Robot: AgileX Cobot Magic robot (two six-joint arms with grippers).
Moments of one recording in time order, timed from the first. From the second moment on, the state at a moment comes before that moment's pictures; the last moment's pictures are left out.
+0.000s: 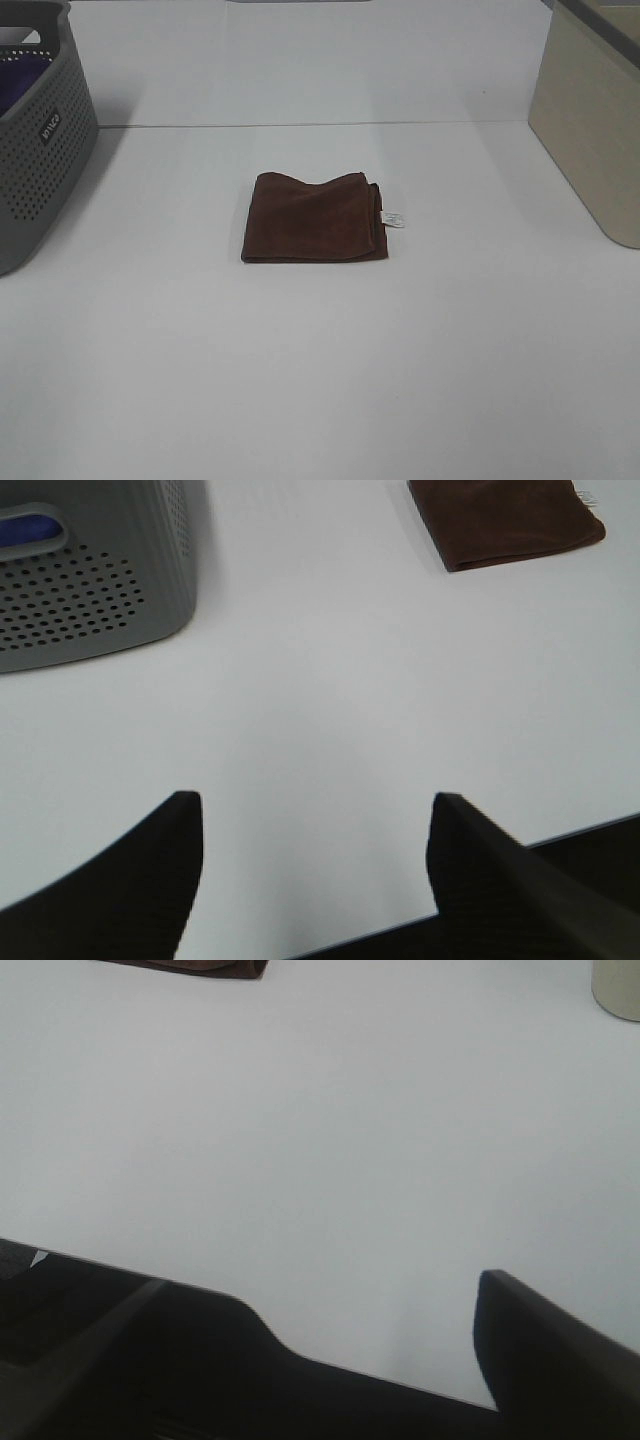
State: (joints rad) left arm -0.23 0.14 -0.50 -0.04 1.06 0.00; right arm 0.13 0.29 -0.51 0.14 1.07 -0.15
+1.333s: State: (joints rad) left arm -0.23 0.14 -0.50 -0.09 1.06 0.08; right arm 0.13 0.29 -0.51 0.14 1.07 -0.15
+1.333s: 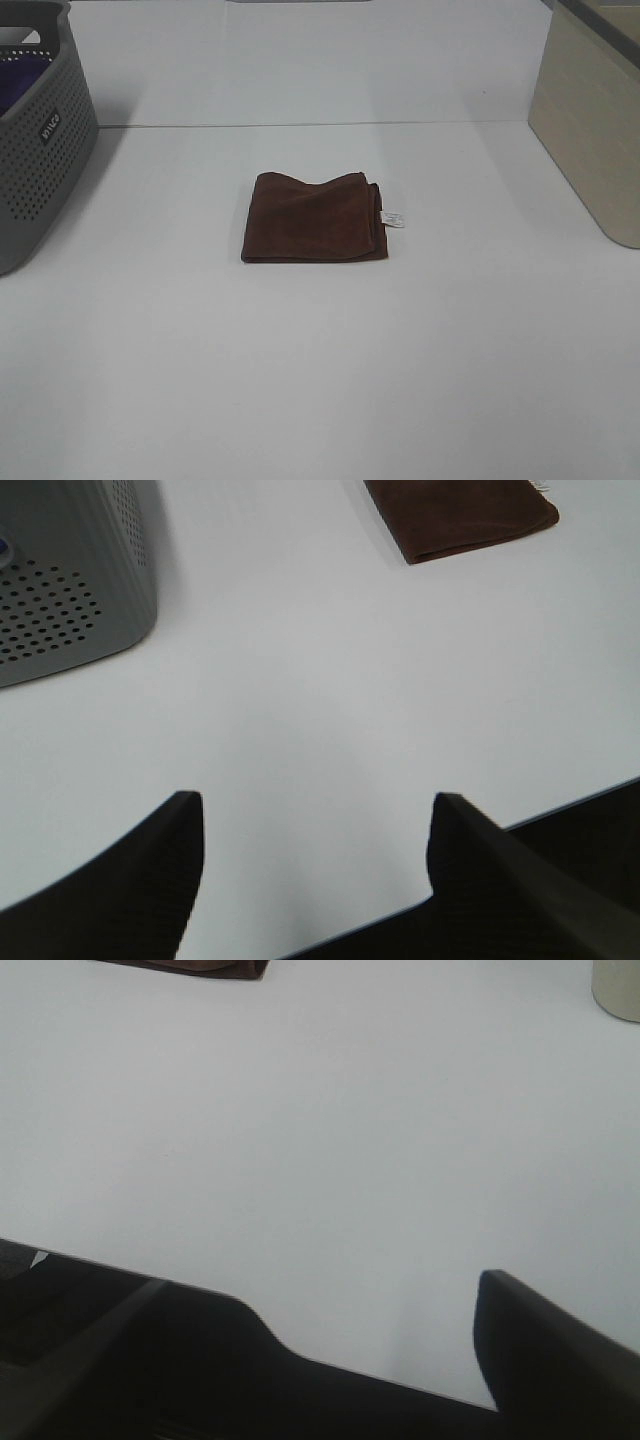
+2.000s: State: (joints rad) left arm 0.02 0.08 -0.50 -0.09 1.06 0.08; right arm 0.08 0.14 -0.51 0.14 1.07 -0.15
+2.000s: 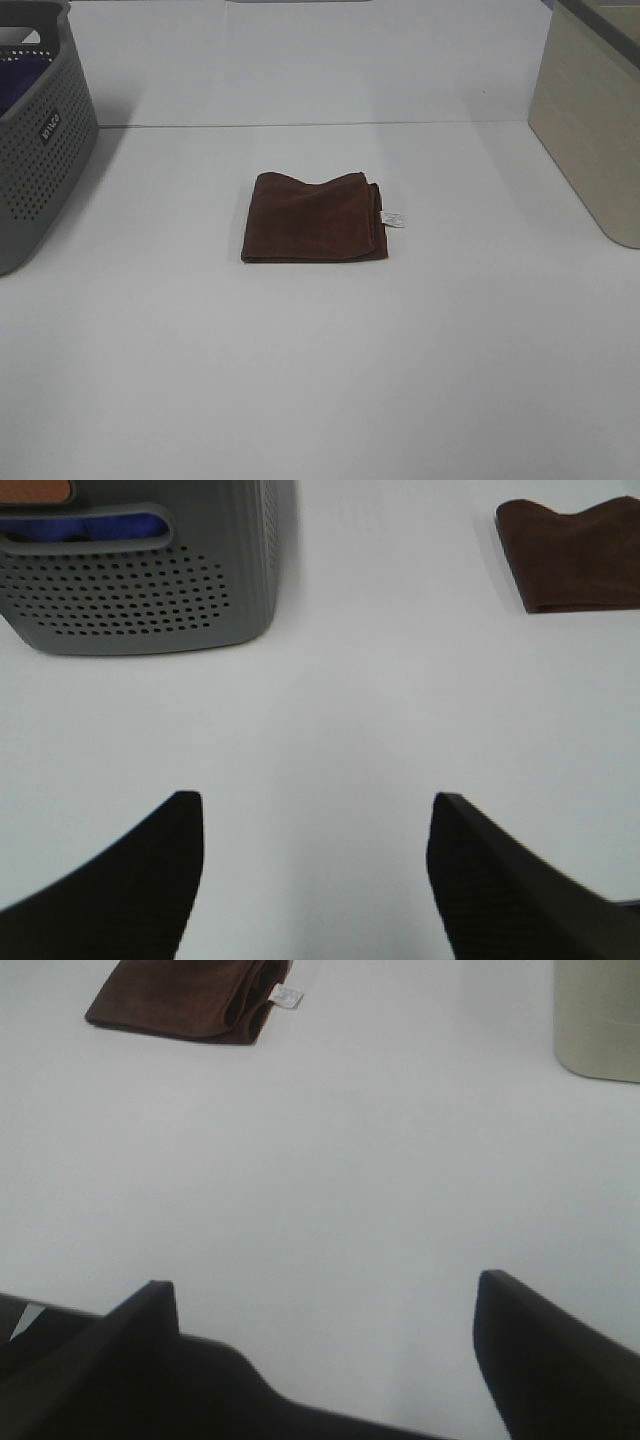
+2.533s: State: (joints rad) left arm -0.01 0.00 -0.50 -0.09 1.06 0.08; right arm 0.03 -0.01 -0.51 0.15 1.07 -0.15
